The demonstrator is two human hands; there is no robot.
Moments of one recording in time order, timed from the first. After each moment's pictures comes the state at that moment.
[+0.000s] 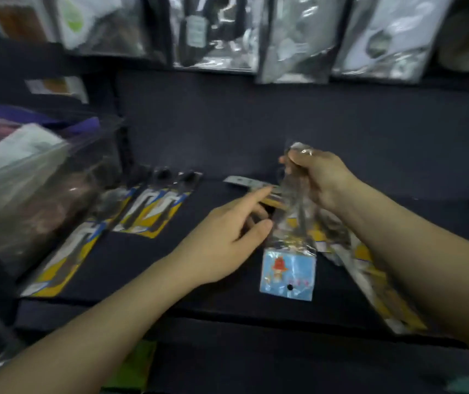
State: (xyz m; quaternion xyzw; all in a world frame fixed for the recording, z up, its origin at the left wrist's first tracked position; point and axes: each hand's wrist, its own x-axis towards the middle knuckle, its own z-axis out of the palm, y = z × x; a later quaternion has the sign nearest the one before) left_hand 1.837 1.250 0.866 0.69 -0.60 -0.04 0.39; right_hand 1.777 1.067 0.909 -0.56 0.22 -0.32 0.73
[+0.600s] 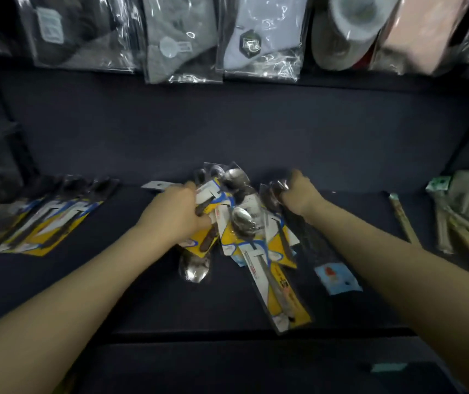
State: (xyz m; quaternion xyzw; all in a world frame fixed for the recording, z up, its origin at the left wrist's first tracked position) left_hand 1.822 1.137 0.867 0.85 -0.47 0.06 0.21; right_hand 1.695 0.937 0.857 -0.85 0.43 -0.20 0.24
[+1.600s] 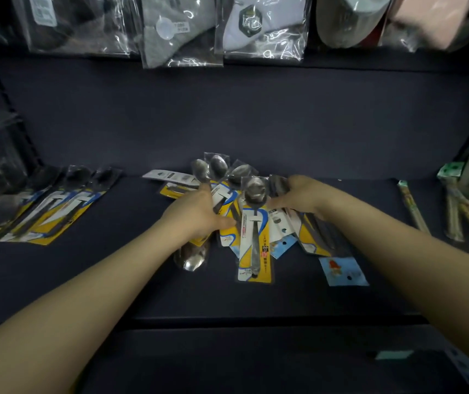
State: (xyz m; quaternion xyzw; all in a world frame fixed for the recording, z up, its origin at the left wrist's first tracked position) left_hand 1.807 1.121 0.854 0.87 -0.43 -0.11 0.20; right_hand 1.678 0.962 0.866 -0.88 0.39 -0.06 0.28
